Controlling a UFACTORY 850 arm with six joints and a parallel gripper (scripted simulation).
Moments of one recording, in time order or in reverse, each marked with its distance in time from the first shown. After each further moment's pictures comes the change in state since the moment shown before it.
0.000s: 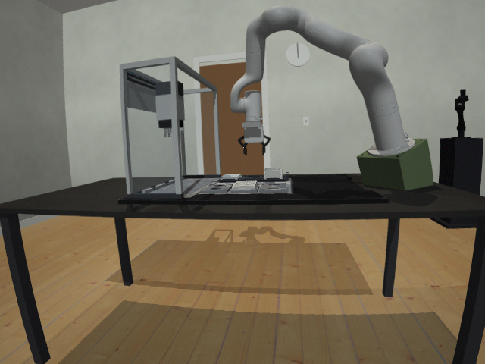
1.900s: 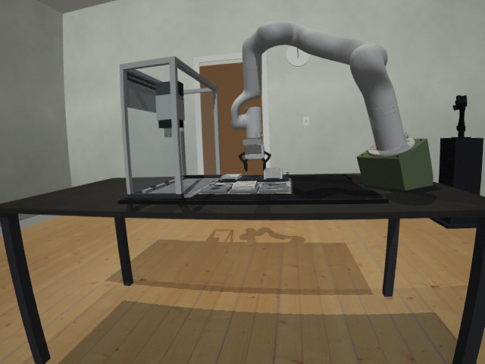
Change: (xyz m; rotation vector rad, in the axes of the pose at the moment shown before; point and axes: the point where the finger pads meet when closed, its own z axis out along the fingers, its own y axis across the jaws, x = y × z) arm 0.000 0.000 0.083 0.001 0.000 0.000
